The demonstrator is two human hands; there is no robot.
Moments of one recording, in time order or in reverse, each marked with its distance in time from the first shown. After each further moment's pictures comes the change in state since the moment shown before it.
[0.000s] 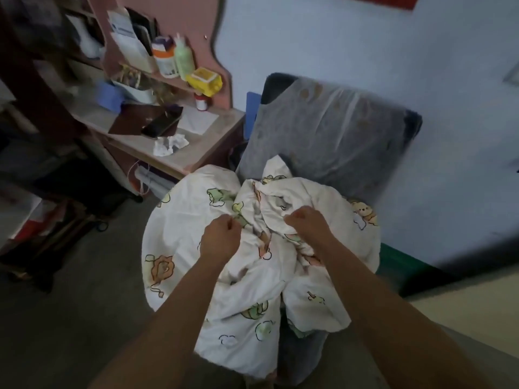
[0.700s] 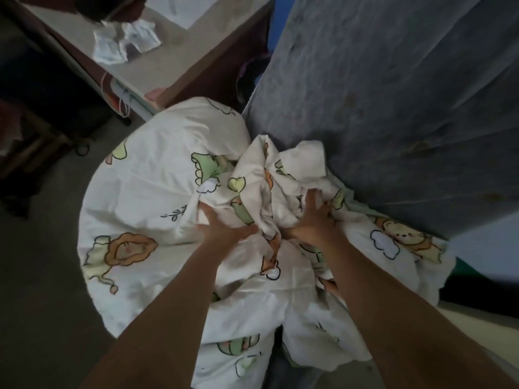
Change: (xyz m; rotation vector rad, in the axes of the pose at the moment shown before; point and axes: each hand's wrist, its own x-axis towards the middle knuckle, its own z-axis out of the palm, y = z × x) left_hand 0.178 -0.137 0.170 -0.190 -0.194 -0.672; right_hand 0.242 0.130 0.116 -0.522 -0.379 0.034
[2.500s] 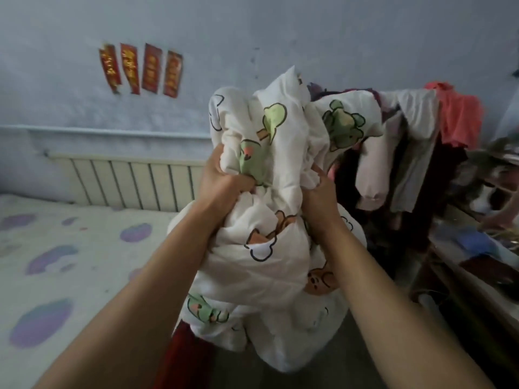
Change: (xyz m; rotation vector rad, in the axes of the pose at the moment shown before) left_hand -0.645 -0.329 -0.644 -0.676 1.198 0.973; right_hand -0.740 -0.591 0.190 0.717 -0.248 -1.399
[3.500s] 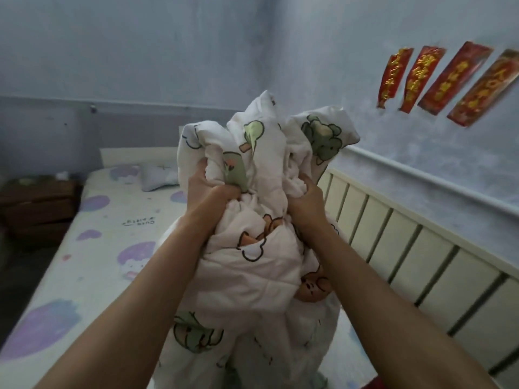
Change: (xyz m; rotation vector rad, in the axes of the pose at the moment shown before) left_hand 0.177 -0.136 -0.354 0.357 1.108 -0.022; right_hand 0.180 0.064 0.545 0.409 -1.017 -0.136
